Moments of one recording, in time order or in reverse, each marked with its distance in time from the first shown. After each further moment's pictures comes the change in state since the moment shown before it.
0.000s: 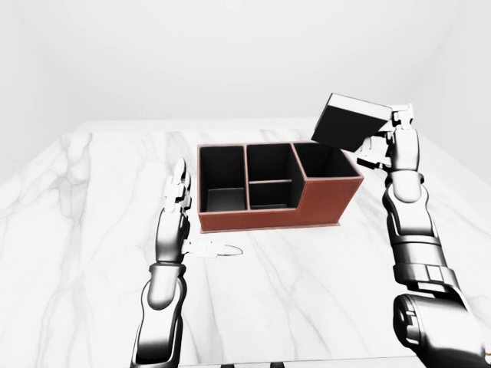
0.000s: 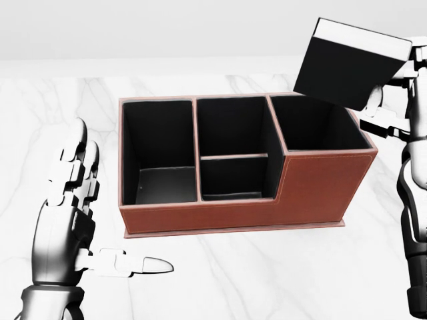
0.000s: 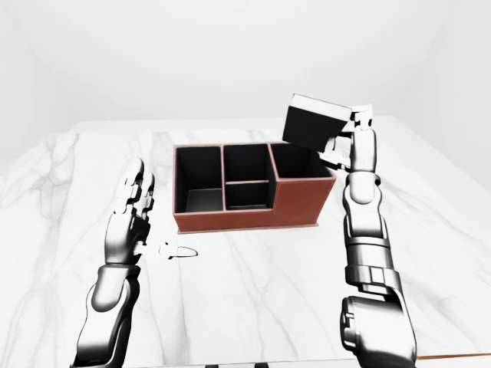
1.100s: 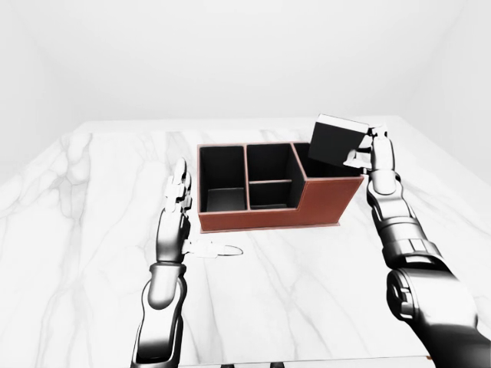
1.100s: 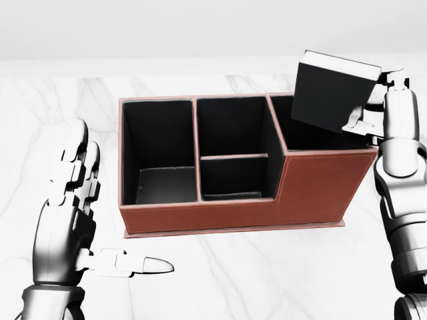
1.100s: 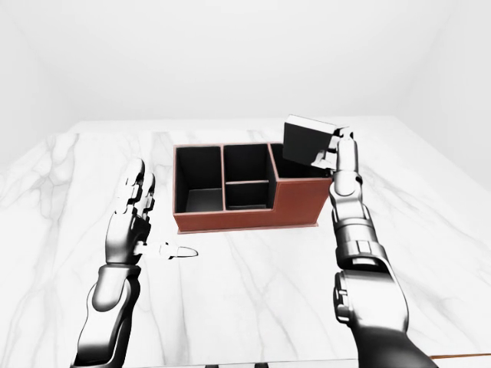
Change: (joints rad) left arm -0.001 0.000 -0.001 0.006 -0.001 0.000 -0.001; right arm -0.195 0.002 0.072 0.454 -0.075 0.000 -0.092
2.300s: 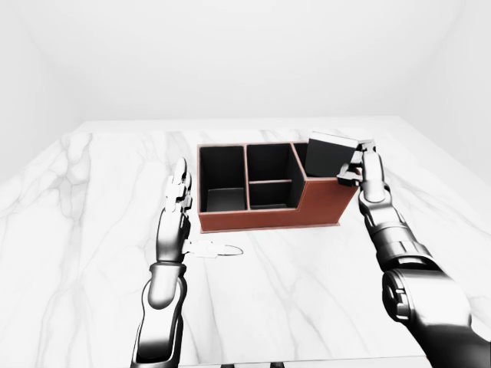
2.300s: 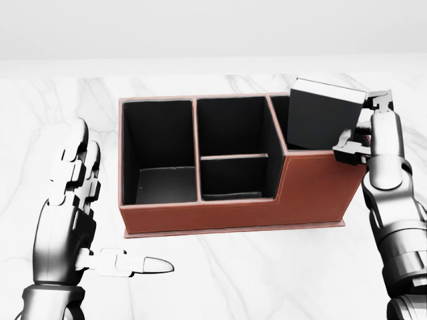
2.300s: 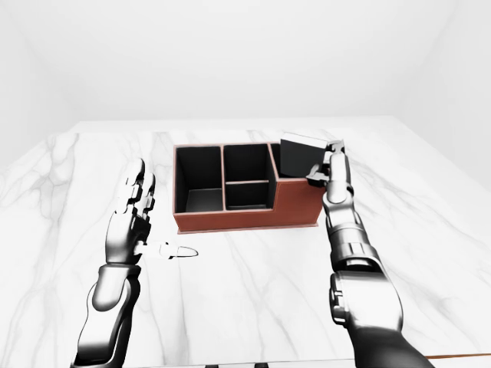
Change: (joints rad) left arm -0.002 0.000 0.000 0.001 -0.003 0.000 -0.002; right arm 0.001 0.027 0.023 0.125 -0.024 0.000 -0.033
